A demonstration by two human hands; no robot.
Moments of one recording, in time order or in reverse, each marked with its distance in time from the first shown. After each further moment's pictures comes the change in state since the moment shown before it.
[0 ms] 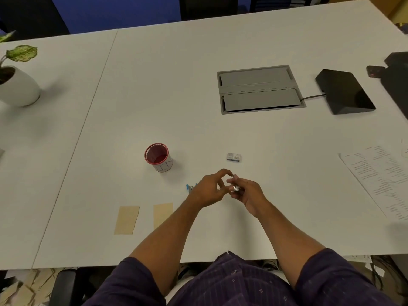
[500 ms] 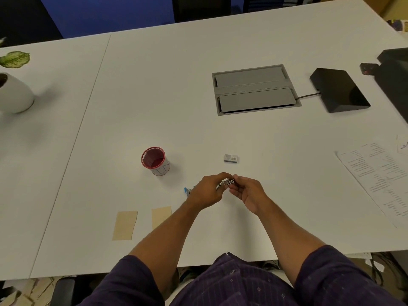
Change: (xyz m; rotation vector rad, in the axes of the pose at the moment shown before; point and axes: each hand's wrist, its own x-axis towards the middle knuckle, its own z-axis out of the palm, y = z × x) left_hand 0.005 0.005 -0.001 0.033 0.017 0.130; right_hand 0.011 -0.008 -0.006 0.215 0.017 0.054
